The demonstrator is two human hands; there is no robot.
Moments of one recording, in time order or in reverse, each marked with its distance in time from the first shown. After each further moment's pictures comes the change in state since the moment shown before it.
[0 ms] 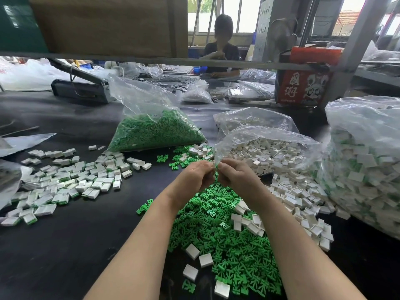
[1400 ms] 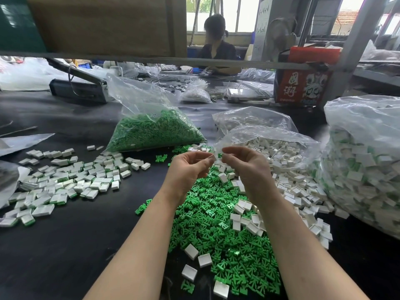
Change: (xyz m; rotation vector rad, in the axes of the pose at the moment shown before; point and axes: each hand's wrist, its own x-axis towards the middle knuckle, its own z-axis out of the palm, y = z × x) left_hand 0.004 0.006 -0.003 -0.241 0.262 0.030; right_hand -0.001 -0.006 -0.013 0.264 0.263 -0.052
